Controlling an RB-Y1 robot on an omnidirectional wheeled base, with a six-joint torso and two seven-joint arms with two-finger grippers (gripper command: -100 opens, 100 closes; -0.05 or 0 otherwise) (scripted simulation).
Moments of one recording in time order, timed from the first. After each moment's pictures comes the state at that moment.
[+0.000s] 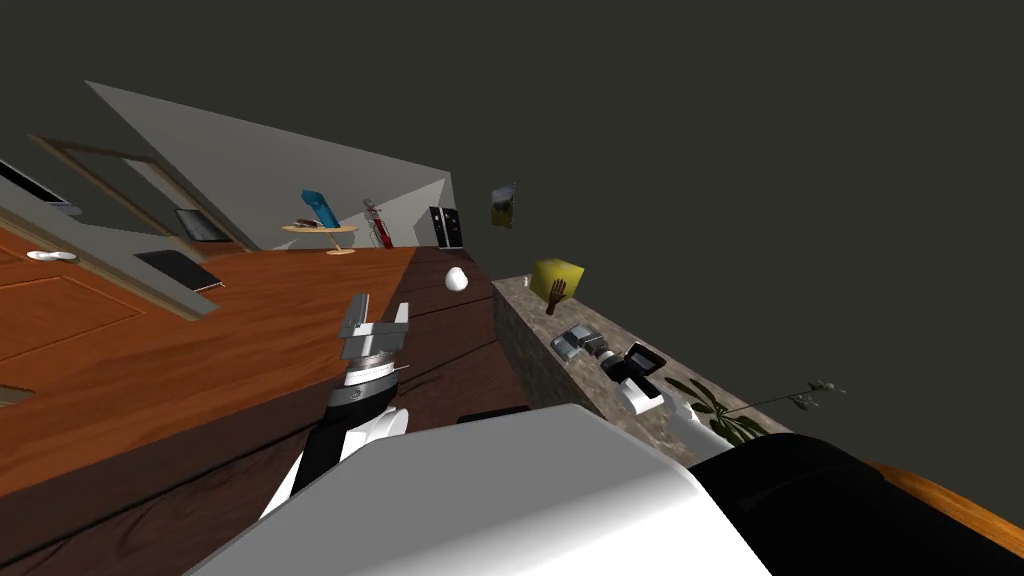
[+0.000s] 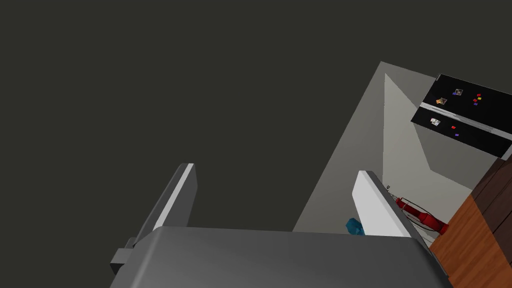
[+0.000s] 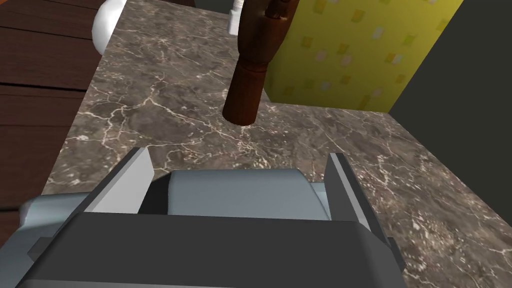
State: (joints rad) left arm 0.54 0.04 -0.07 -2.32 0.05 -0.46 0.13; right arm 0.37 -0.93 0.18 -1.51 -0.61 -0.49 -1.61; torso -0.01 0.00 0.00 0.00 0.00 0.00
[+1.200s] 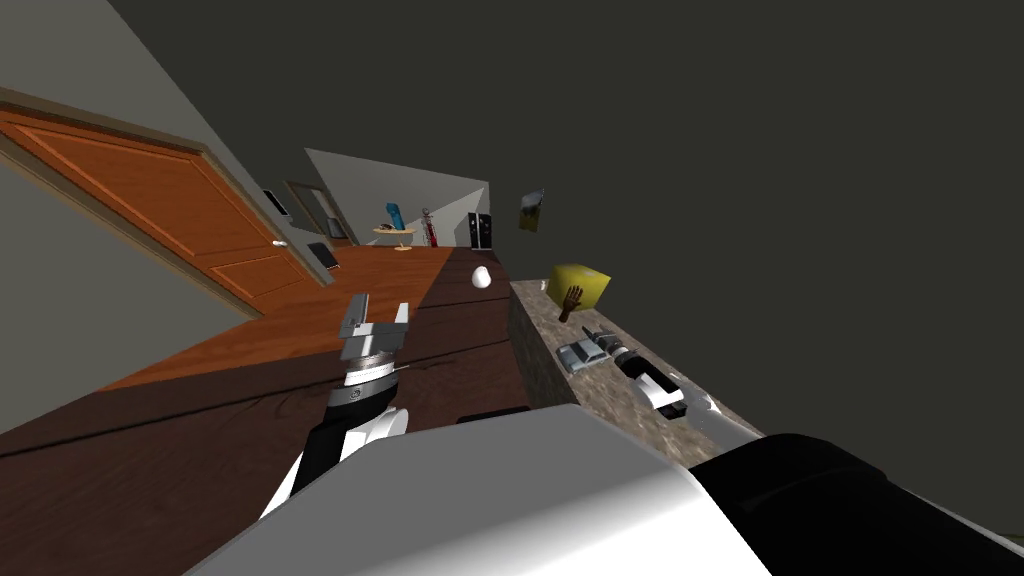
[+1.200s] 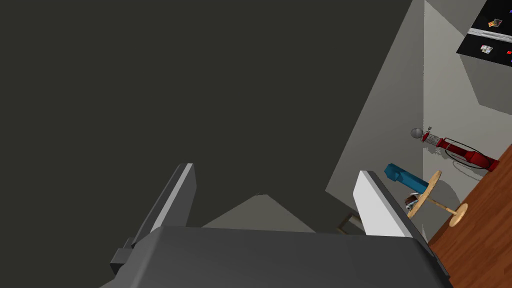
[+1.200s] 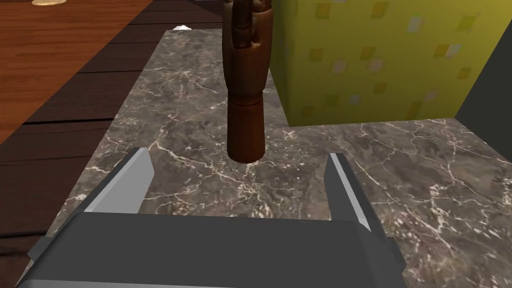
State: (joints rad) left arm 0.54 0.04 -0.07 -2.32 0.05 -0.46 0.13; right arm 0.35 -1.08 0.22 -1.41 -0.75 -0.55 -1.92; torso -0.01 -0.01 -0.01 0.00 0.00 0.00
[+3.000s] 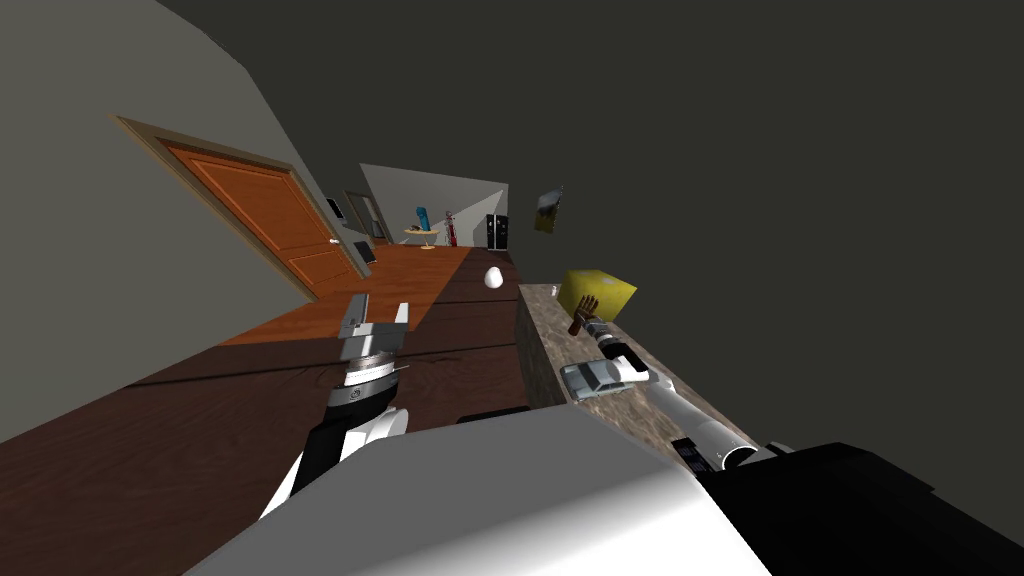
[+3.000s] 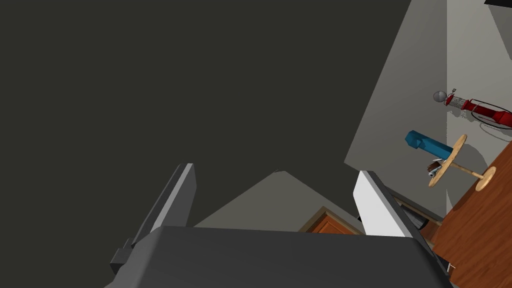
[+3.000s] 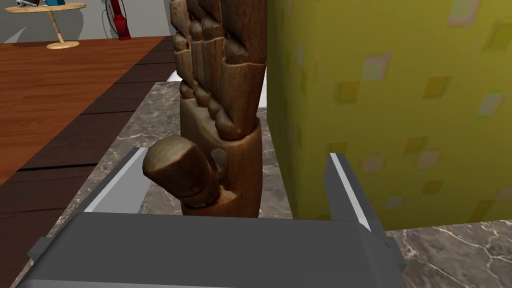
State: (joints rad) left arm 0.54 0.04 -0.07 -2.32 0.05 -0.46 0.13; right arm 0.15 -0.90 0.17 -1.30 -0.82 -0.46 -1.74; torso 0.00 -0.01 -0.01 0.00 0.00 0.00
